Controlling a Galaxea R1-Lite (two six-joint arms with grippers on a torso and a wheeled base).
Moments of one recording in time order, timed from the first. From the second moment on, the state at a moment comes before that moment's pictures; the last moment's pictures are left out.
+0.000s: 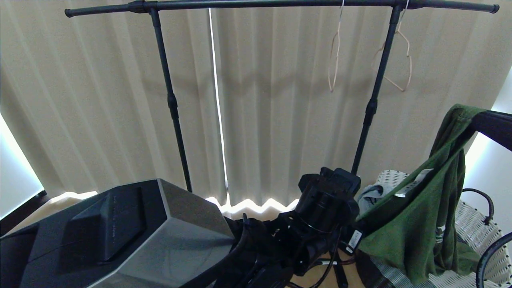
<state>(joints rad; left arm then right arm) -1.01 2.25 -1.33 -0.53 0.16 -0.05 0.47 1.05 -0.73 -0.34 0.04 0.02</state>
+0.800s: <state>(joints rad) -0.82 1.67 -0.97 -0.36 0.23 0.07 0.47 1.19 -0.79 -0.37 0.05 0.04</state>
